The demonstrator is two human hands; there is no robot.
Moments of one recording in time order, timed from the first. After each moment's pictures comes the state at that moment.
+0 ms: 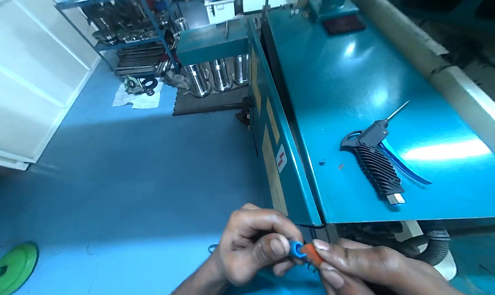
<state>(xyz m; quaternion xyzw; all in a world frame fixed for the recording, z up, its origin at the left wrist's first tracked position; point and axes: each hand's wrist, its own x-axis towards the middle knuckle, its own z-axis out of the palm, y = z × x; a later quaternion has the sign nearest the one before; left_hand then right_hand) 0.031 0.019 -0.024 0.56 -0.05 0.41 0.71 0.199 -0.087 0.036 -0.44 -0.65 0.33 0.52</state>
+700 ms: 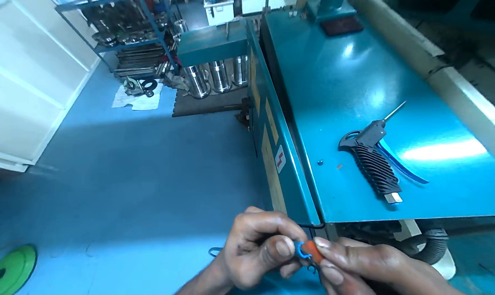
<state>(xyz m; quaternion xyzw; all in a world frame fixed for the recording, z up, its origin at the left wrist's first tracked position) 0.036 0.015 -0.026 0.57 -0.05 0.42 0.70 0.197 -0.089 0.036 -0.45 -0.64 0.32 0.53</state>
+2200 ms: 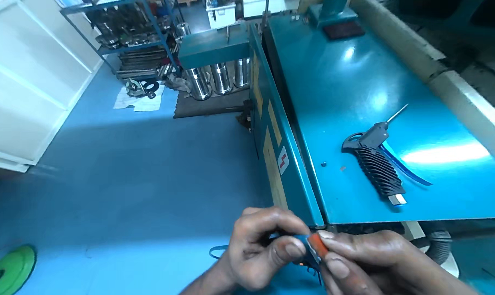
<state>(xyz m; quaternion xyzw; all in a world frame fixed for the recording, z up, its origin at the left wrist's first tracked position) 0.036 0.013 -0.028 0.63 0.01 0.50 0.60 0.184 -0.086 0.038 -0.46 -0.58 0.35 0.57</state>
